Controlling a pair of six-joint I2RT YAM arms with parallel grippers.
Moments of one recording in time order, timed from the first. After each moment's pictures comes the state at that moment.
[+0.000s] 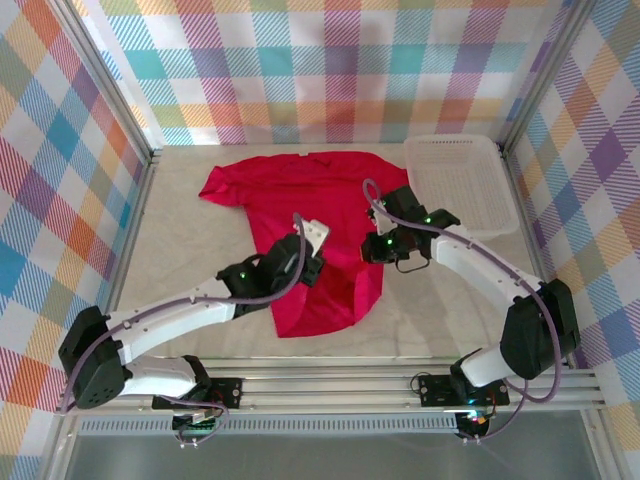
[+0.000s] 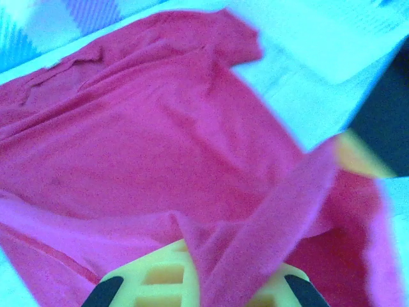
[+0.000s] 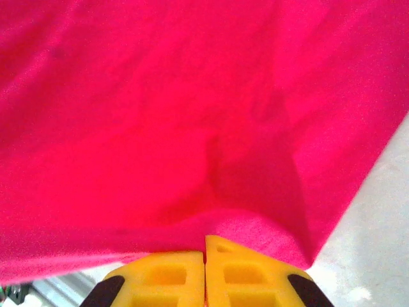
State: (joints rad) left arm -0.95 1.29 0.99 -0.30 -0.36 -0.17; right arm 0.49 1.46 1.15 -0.76 -0.29 0.34
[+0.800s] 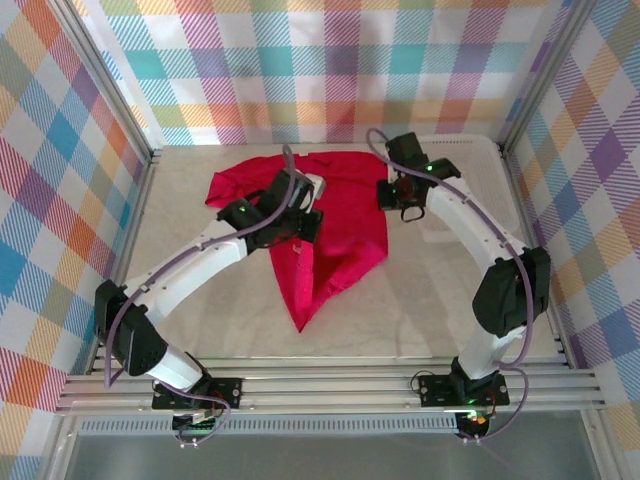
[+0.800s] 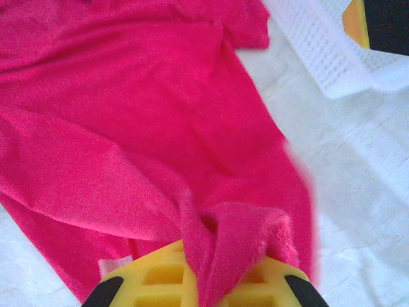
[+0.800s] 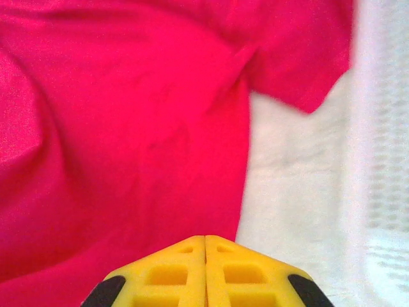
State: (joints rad) left arm -0.70 1.52 1.47 -0.73 -0.05 -0.29; right arm 0.39 1.72 1.65 -0.92 0.07 0.24
